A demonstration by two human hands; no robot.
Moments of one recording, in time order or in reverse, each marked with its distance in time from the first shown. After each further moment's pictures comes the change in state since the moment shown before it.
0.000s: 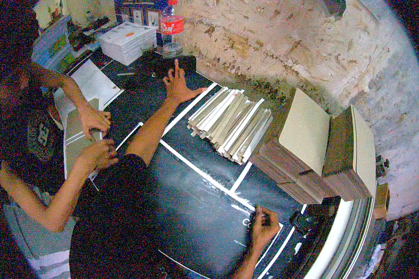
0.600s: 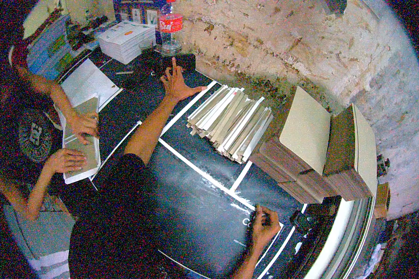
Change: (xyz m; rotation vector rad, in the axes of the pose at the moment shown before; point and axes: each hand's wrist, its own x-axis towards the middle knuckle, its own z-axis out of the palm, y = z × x) left_hand 0.002 0.000 -0.006 -0.031 -0.009 -0.053; right_hand 0.000 -0.001 0.002 0.019 0.020 -0.001
